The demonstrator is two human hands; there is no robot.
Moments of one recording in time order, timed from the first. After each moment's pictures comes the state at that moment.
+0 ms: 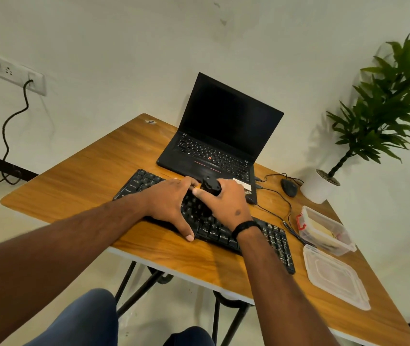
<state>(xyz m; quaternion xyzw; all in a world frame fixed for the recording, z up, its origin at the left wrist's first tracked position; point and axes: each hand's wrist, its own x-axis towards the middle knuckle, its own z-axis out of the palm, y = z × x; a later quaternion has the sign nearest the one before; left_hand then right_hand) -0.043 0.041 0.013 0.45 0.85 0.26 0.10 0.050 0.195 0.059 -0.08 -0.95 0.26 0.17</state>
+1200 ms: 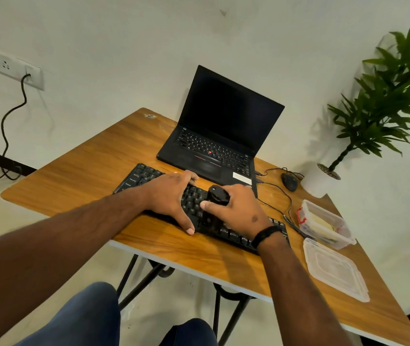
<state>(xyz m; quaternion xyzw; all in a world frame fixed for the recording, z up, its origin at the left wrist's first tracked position) -0.041 0.041 0.015 0.45 0.85 0.25 0.10 0.090 0.199 0.082 -0.02 -0.97 0.22 0.06</state>
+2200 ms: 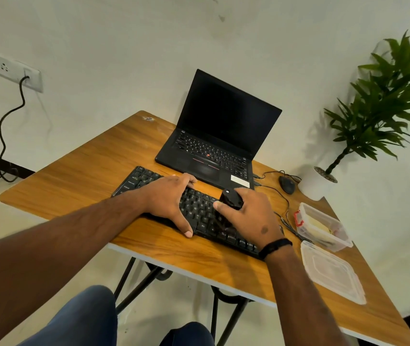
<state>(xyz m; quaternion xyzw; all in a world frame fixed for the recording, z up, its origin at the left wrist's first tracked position) -0.043 0.041 0.014 0.44 0.85 0.26 0.11 0.107 0.217 0.081 -0.08 -0.97 0.19 0.10</state>
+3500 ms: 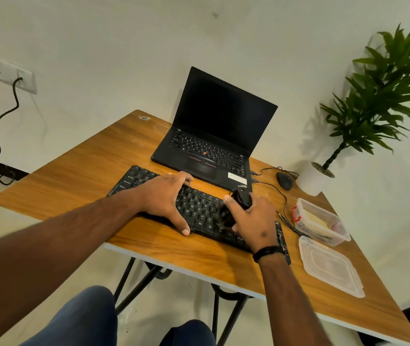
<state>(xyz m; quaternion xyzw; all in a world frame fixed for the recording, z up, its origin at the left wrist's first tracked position) -0.043 0.042 0.014 0.45 0.85 0.25 0.11 0.116 0.221 0.055 -0.18 -0.91 0.31 0.21</state>
